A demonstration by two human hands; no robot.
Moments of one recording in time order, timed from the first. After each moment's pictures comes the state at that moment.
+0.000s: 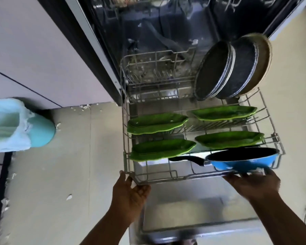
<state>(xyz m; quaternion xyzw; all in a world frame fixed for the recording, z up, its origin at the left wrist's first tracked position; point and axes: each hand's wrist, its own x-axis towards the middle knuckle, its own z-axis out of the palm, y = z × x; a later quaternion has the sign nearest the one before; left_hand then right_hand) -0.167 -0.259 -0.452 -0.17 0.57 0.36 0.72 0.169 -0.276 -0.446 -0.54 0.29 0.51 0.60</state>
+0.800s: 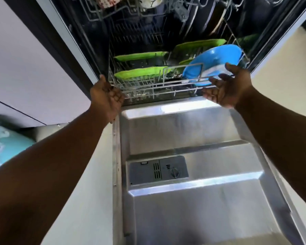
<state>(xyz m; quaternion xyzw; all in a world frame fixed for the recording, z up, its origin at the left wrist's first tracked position) -0.148 0.060 -0.466 0.17 0.50 0.52 0.67 0.192 0.020 -0.445 -0.53 -0.11 0.65 0.53</state>
